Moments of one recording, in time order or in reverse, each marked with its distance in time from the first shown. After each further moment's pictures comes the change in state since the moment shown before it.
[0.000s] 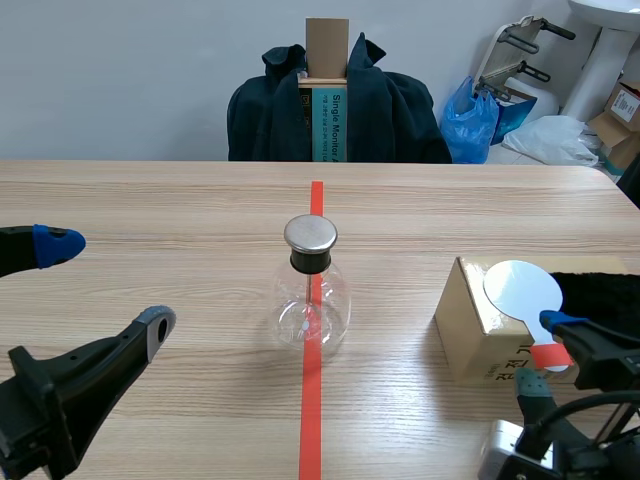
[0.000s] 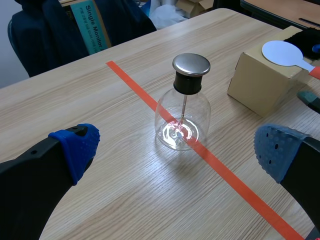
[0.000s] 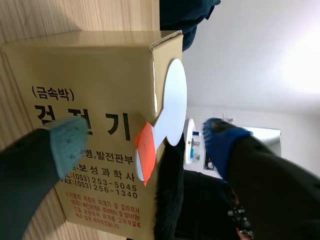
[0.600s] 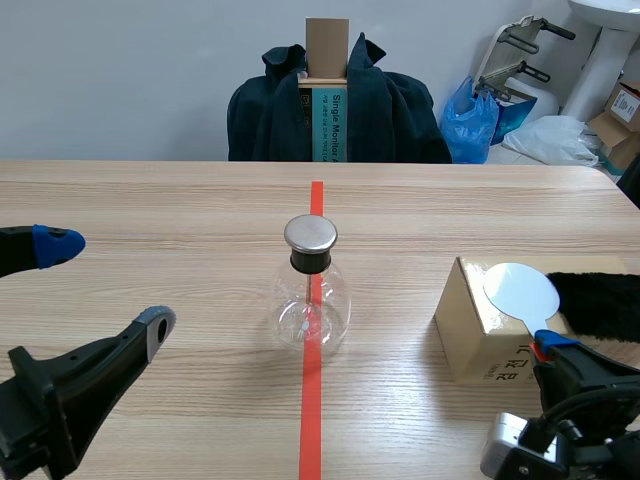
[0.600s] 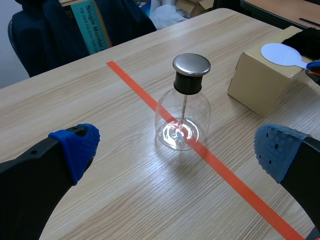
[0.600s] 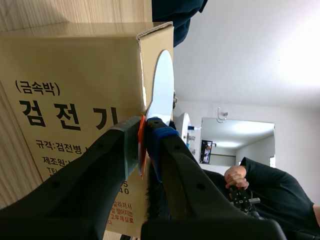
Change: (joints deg) left arm 0.0 0.0 0.0 0.0 0.0 0.0 0.0; right arm 0.0 0.0 0.0 0.1 0.0 -1.1 -1.5
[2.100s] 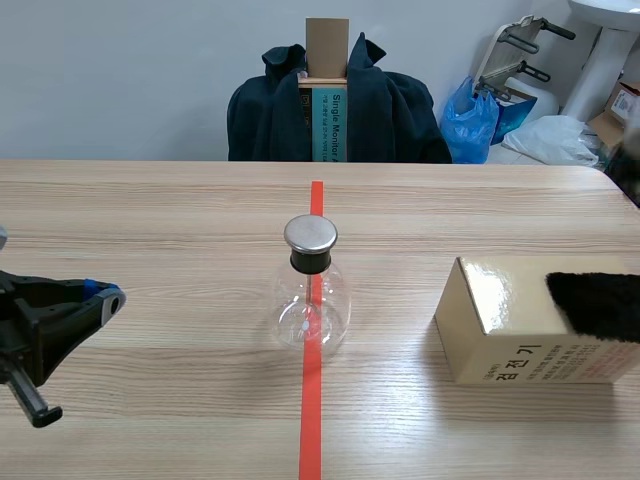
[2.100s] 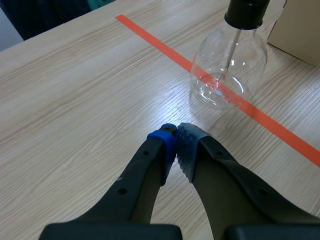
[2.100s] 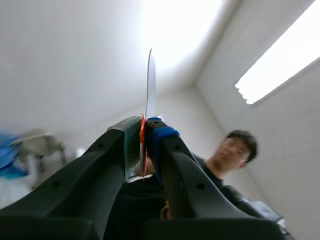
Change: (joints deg) left arm -21.2 -5.2 7.9 -27.0 2.6 -8.2 -4.5; right arm 1.3 0.0 23.2 33.1 17.2 -0.4 13.2
